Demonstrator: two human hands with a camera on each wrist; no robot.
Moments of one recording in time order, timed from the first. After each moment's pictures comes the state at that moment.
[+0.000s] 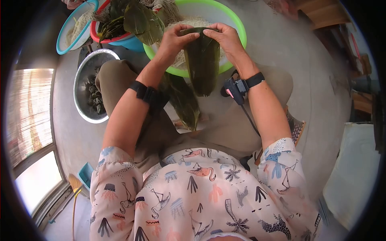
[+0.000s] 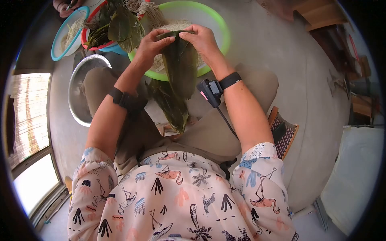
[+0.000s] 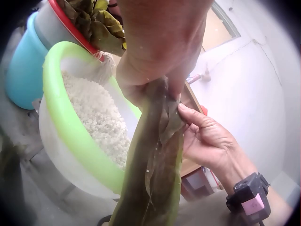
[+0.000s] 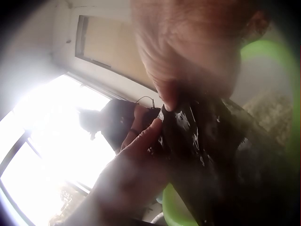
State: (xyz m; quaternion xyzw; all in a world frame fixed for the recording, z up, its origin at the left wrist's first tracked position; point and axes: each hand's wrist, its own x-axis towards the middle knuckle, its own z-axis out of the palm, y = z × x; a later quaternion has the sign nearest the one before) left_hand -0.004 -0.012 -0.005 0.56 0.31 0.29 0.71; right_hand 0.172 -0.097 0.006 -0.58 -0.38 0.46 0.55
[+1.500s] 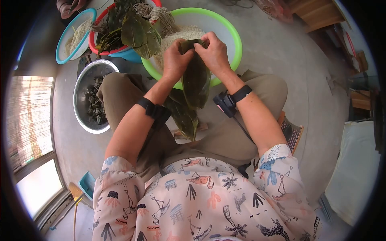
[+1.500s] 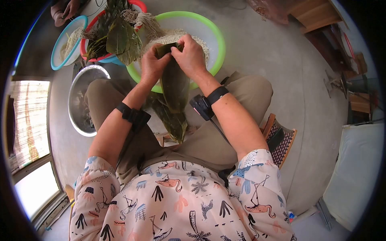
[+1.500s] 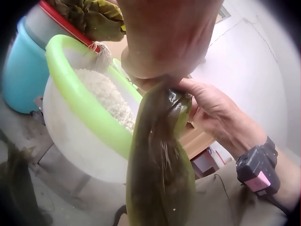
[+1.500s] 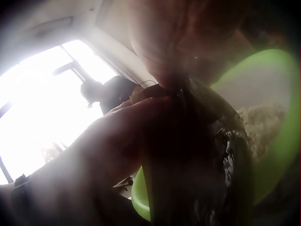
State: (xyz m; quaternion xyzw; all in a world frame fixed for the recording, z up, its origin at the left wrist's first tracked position) left_hand 0.019 -0.030 -0.029 0.68 0.39 0.38 0.49; right_hand 0.148 -0.092 0.004 -0.71 -0.51 0.11 0.48
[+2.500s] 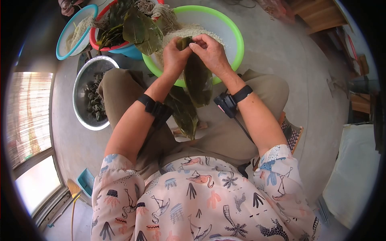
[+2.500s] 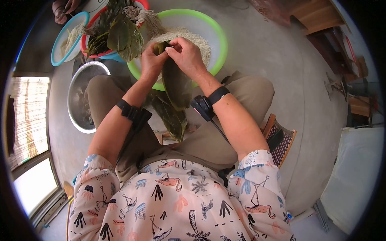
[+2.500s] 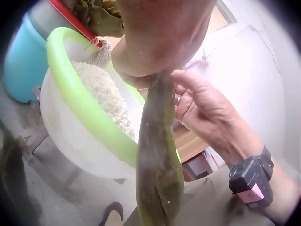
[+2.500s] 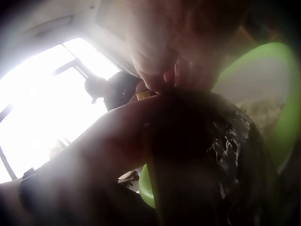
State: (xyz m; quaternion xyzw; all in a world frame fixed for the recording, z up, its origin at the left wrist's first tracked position) left_hand 0.015 -0.022 -0.040 0.64 0.42 0.41 0.50; right_hand 0.141 -0.092 -0.002 -0.64 -0.53 0.22 0.51
